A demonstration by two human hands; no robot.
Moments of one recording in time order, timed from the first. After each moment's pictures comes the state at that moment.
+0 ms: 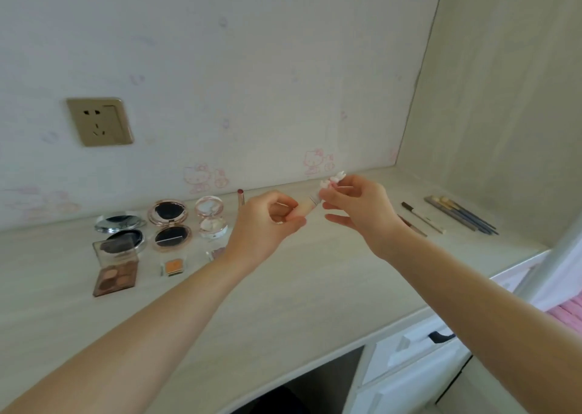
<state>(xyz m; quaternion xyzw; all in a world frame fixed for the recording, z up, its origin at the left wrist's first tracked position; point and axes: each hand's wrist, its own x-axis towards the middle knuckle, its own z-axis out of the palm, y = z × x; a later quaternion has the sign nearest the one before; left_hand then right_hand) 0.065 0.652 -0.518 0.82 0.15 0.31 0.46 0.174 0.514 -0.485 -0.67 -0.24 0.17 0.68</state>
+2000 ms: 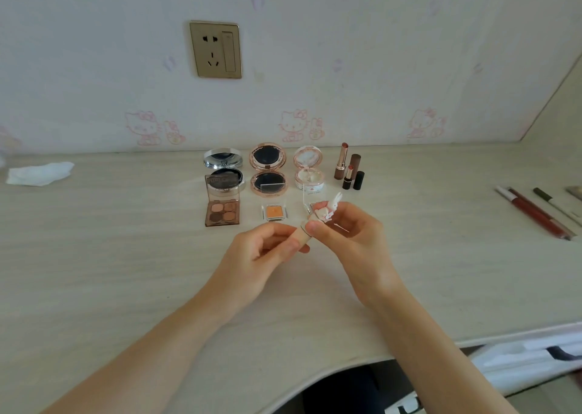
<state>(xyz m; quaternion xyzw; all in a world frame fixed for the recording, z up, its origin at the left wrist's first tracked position) -0.098 0.706 -0.586 0.75 0.20 0.27 0.57 0.038 0.612 -0.575 -0.58 -0.33 0.28 0.69</state>
